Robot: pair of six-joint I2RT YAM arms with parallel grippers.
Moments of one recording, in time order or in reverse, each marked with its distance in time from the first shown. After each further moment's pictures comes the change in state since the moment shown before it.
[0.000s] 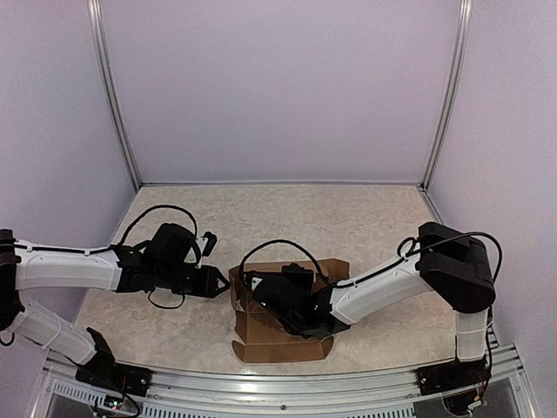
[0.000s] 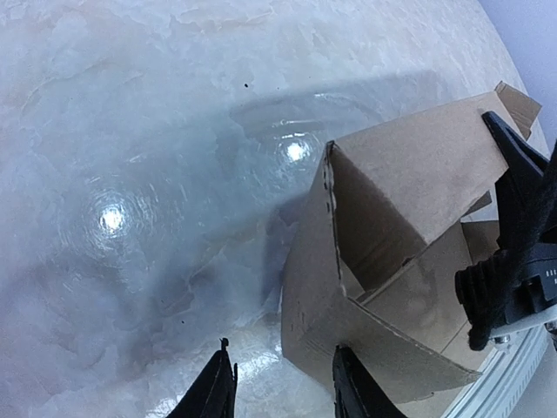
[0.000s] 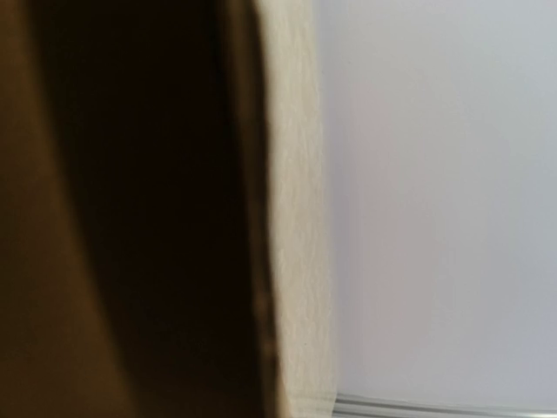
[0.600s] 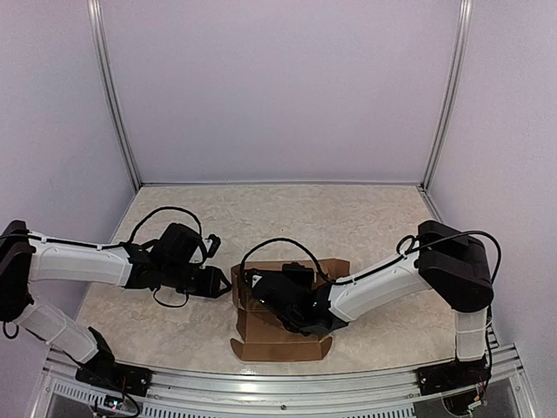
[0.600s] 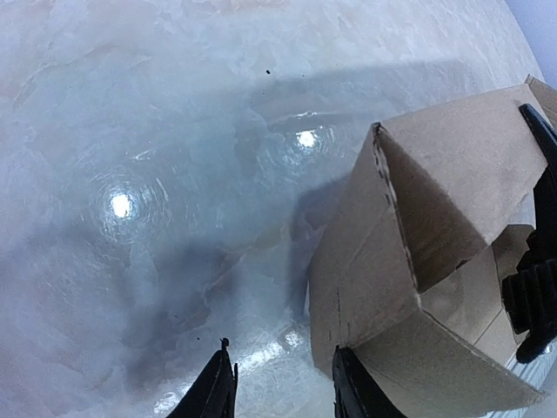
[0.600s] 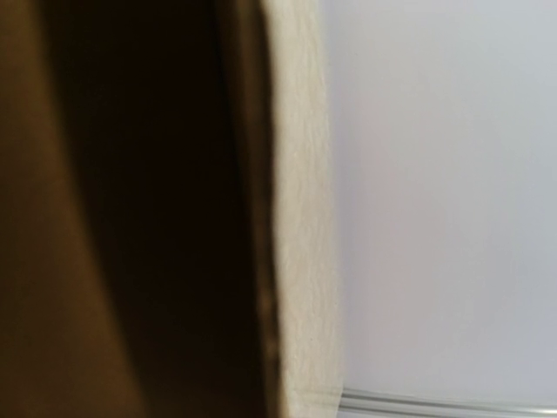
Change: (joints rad) left arm 0.019 0.092 0.030 0.009 0.008 0.025; right arm -0.018 0.011 0.027 -0.052 -0.006 0.036
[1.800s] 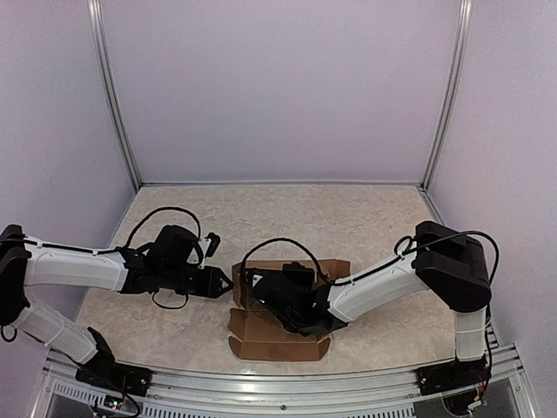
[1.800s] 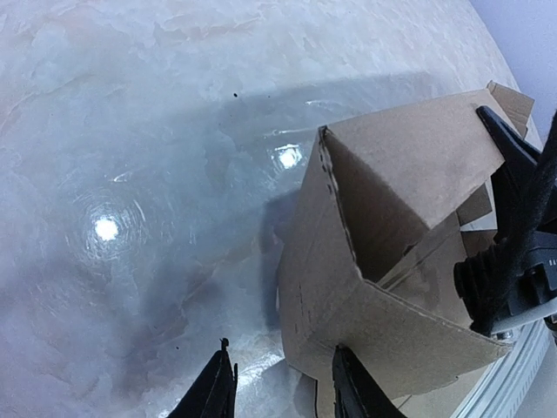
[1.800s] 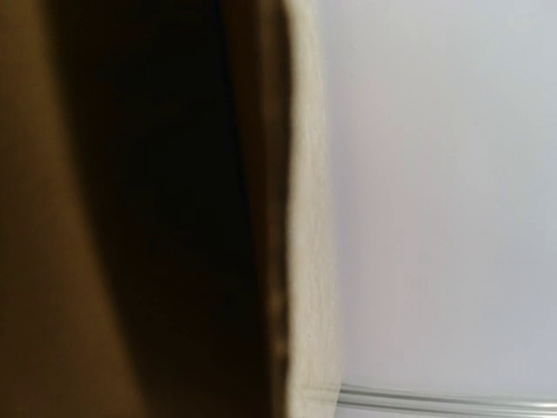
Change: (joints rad) left arm -0.002 -0.031 -0.042 0.090 0.027 0.006; right arm -0.002 0.011 -0.002 0.024 0.012 -0.007
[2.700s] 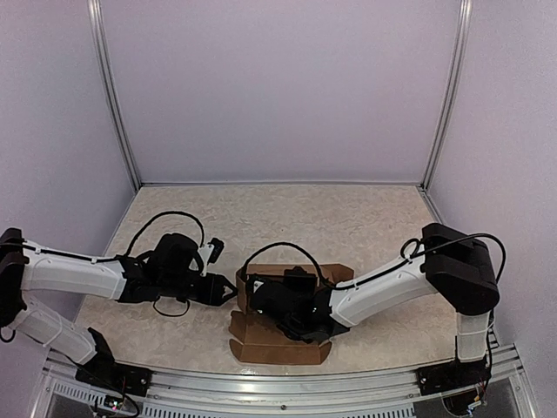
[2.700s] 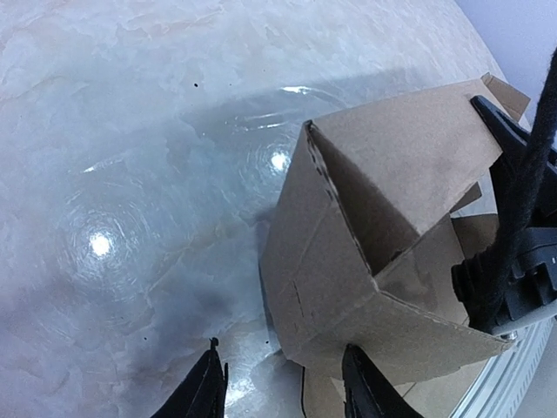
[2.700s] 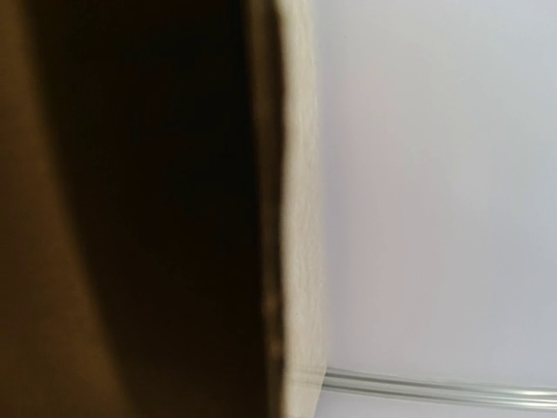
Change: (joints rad) left arm -0.060 -0.028 -0.060 0.072 -0.019 0.010; right arm 0.049 -0.032 0.000 -0.132 0.055 0.074
